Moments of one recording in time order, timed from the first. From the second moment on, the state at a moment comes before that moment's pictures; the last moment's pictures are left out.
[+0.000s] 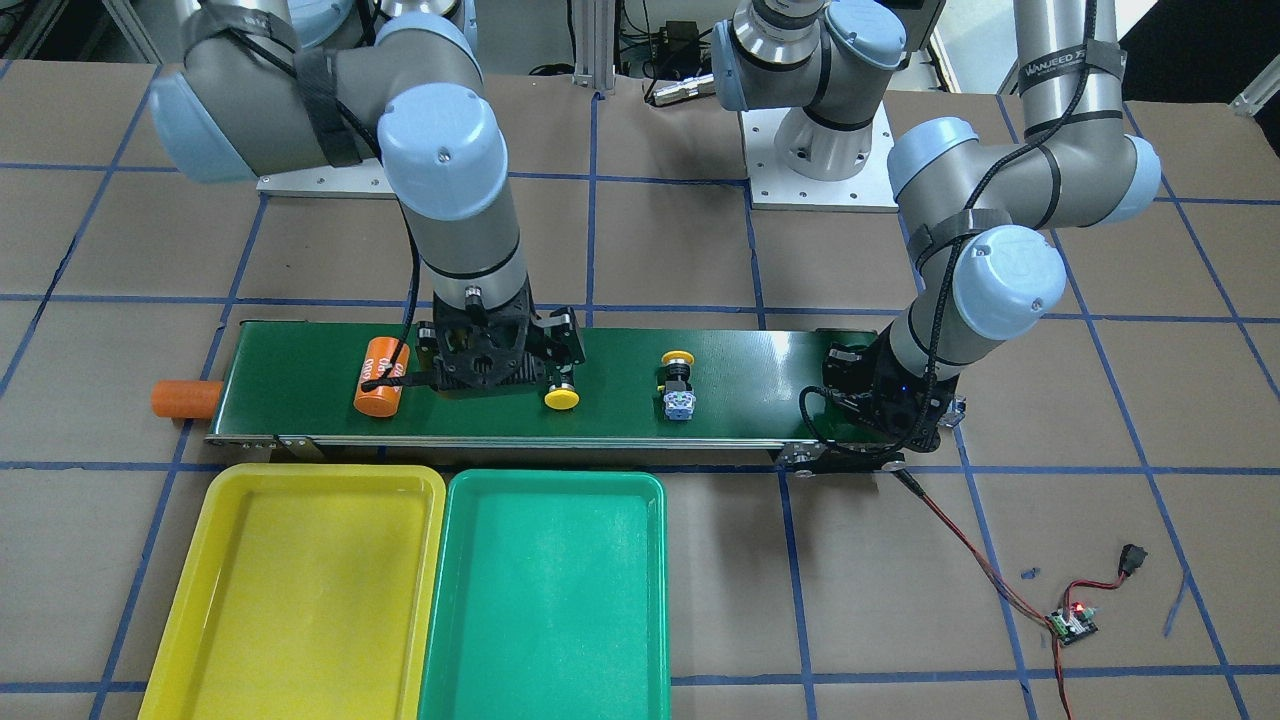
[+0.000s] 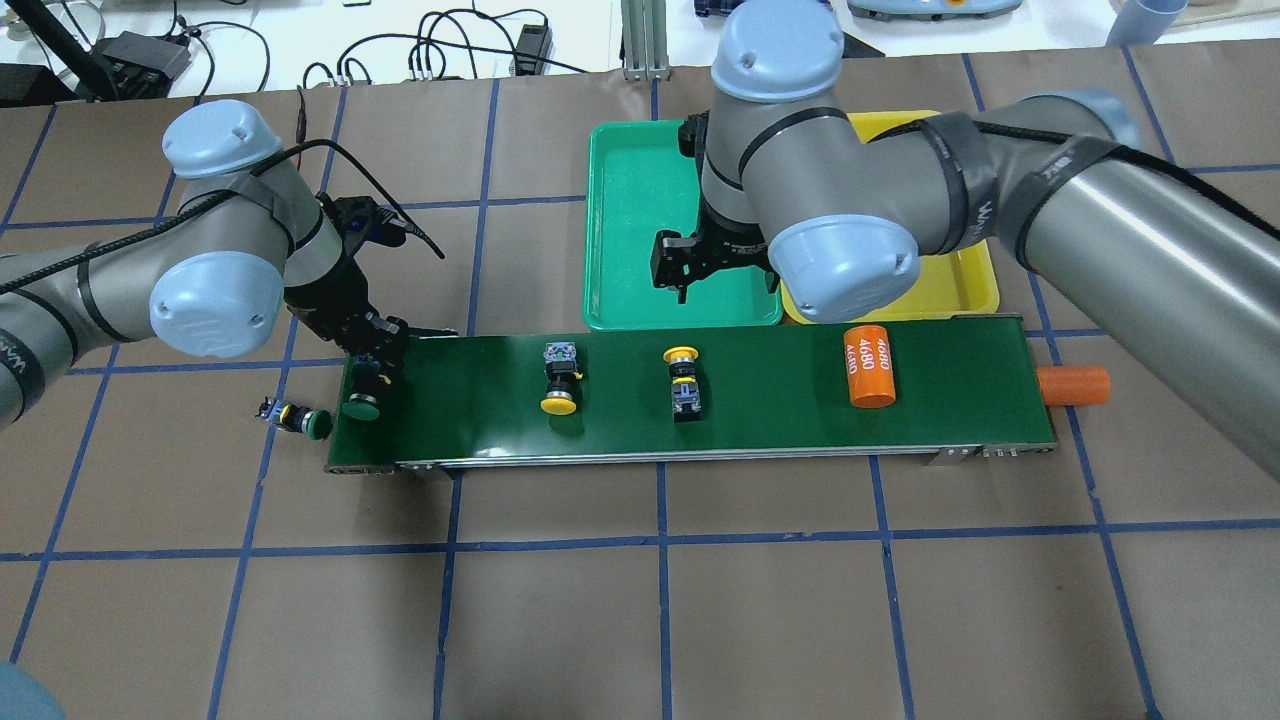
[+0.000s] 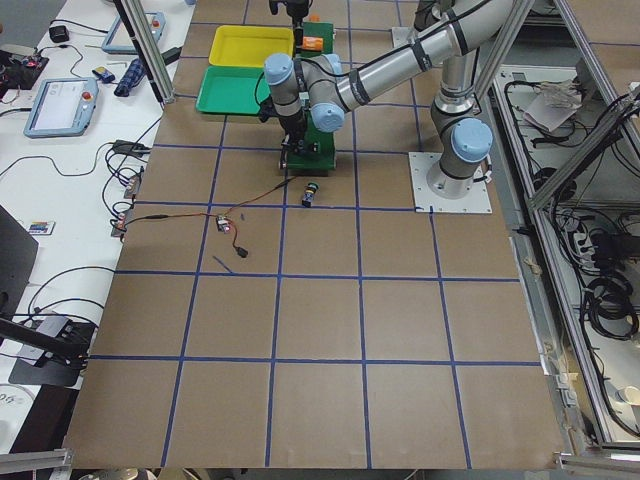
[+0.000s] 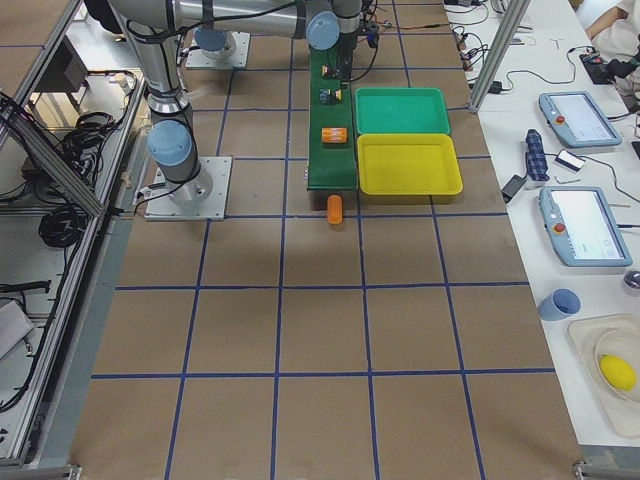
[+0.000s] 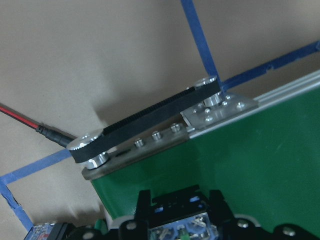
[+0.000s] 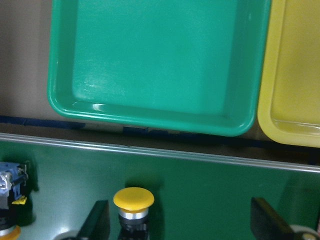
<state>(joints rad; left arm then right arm) -1.43 -1.82 -1.89 -1.16 1.56 0.55 1.86 -1.28 1.68 -2.03 -1.54 0.19</state>
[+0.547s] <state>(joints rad) -1.42 -1.79 -1.87 -1.16 1.56 0.55 1.93 -1.20 1.70 -2.07 -1.54 0.21</state>
